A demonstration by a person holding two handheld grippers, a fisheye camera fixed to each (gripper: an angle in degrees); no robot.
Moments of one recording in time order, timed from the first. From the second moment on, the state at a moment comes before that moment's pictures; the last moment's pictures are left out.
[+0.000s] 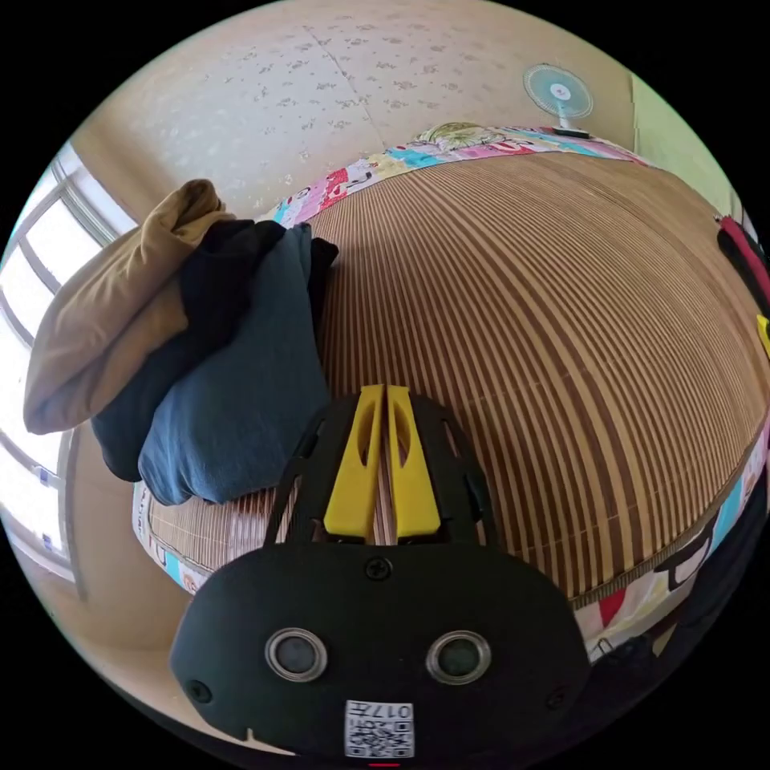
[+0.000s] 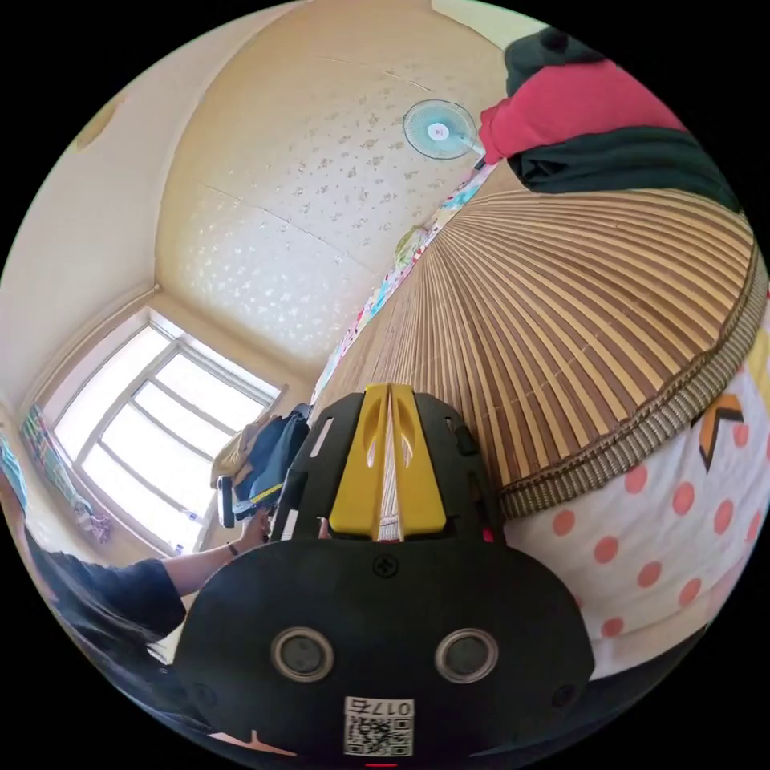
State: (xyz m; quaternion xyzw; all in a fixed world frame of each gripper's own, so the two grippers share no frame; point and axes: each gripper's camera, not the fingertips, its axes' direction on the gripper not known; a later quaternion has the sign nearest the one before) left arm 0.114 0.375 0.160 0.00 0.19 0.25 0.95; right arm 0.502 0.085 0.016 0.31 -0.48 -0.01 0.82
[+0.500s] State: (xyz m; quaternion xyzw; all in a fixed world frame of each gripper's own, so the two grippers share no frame) left arm 0.023 0.369 0.231 -0.05 0.33 0.18 0.93; right arm 0.360 -0.030 0.019 0.00 -0.13 -0.21 0.97
